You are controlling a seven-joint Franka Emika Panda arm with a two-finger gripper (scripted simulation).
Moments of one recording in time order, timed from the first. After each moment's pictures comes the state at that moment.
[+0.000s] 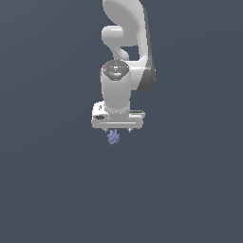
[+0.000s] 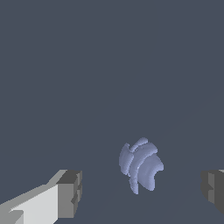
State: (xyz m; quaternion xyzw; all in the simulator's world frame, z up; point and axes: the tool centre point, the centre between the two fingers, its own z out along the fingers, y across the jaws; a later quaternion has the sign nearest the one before) arm -0.003 -0.016 0.158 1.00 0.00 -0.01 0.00
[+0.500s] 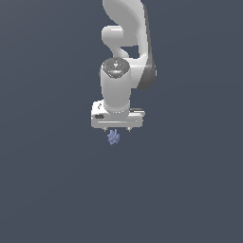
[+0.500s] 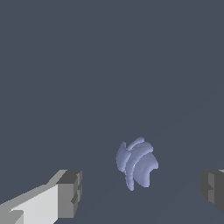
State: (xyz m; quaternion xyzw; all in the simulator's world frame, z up) arm -0.003 -0.018 0.165 1.00 0.01 -0.01 0.01
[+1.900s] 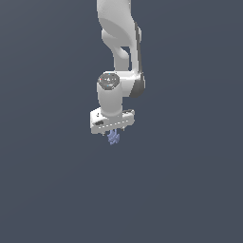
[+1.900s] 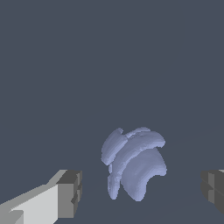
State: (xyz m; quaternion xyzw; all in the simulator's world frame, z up) arm -0.039 -0.040 0.099 0.99 0.15 0.00 0.00
